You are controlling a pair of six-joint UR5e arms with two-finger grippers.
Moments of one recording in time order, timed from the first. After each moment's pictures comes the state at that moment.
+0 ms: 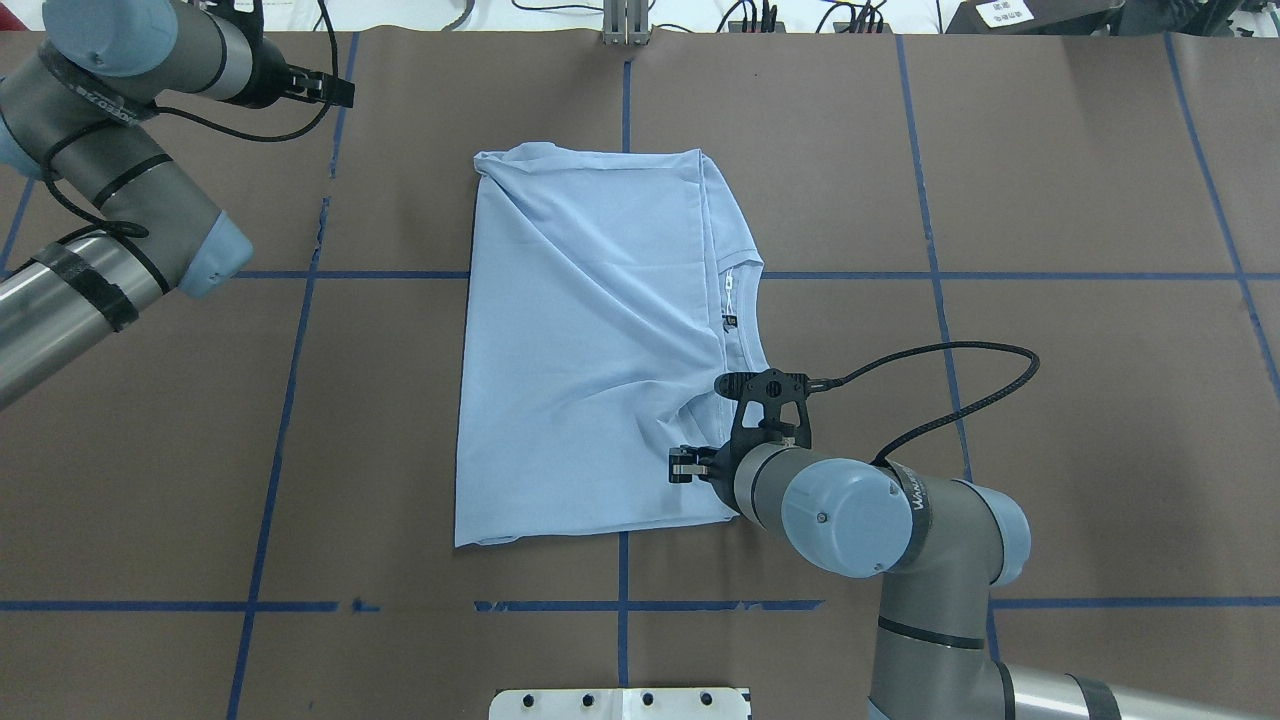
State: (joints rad) left arm -0.99 -2.19 -1.15 -2.36 -1.83 -0.75; right arm 0.27 -1.18 1.78 -1.12 1.43 1.37
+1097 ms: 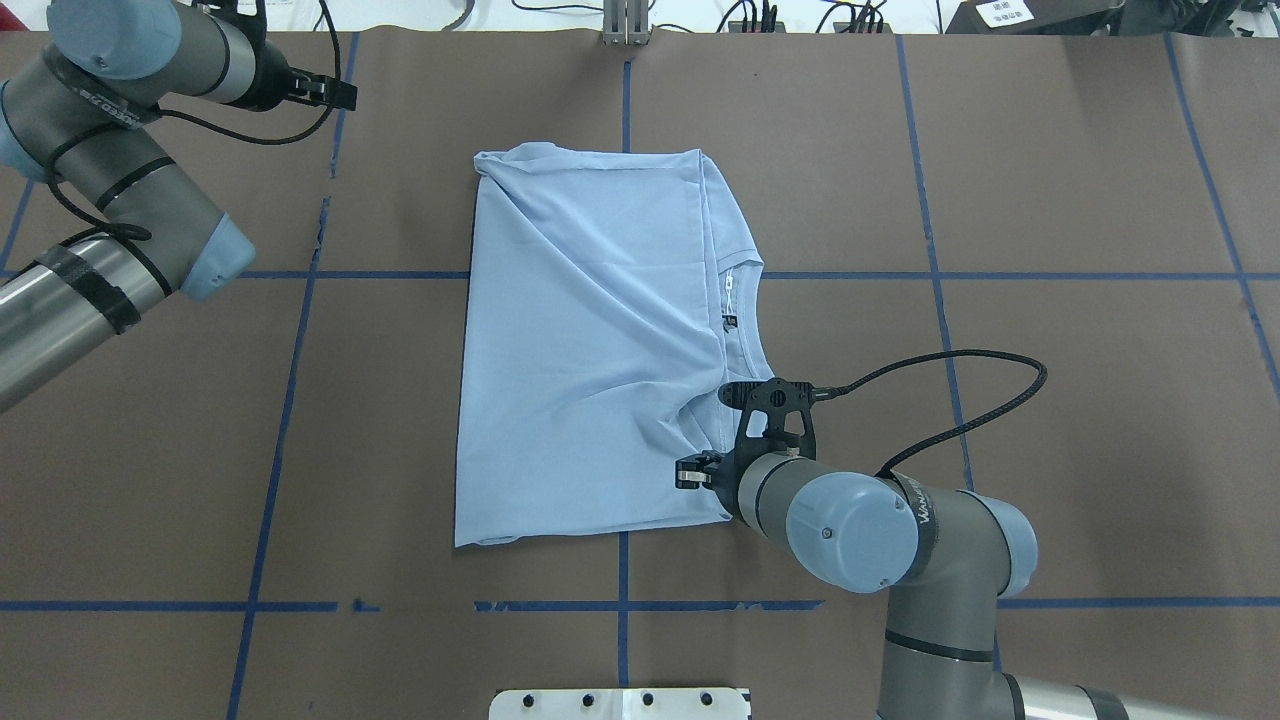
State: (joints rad) left arm -0.99 -2.19 -1.15 -2.36 -1.83 -0.75; right arm 0.26 -1.20 1.81 -1.14 1.40 1.38
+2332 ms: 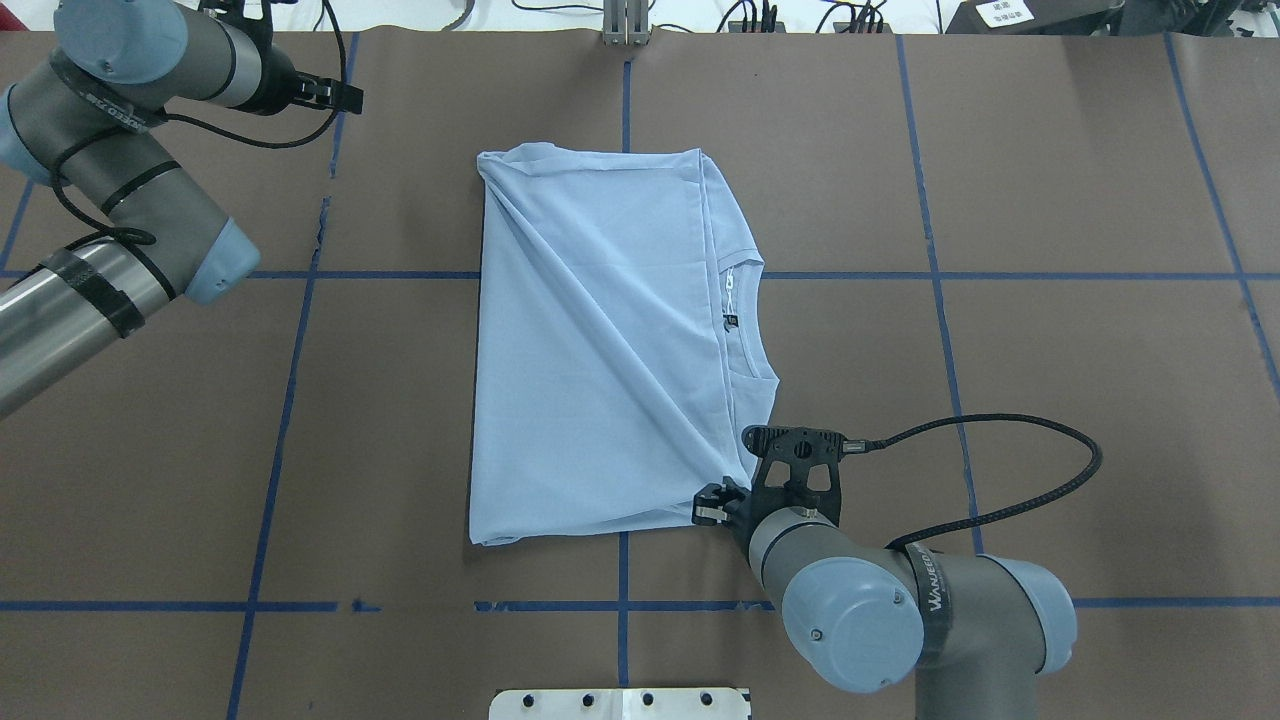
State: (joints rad) left arm -0.98 -2.19 -1.16 -2.36 -1.83 -0.77; right arm 0.16 -1.23 1.96 -1.39 1.22 1.53
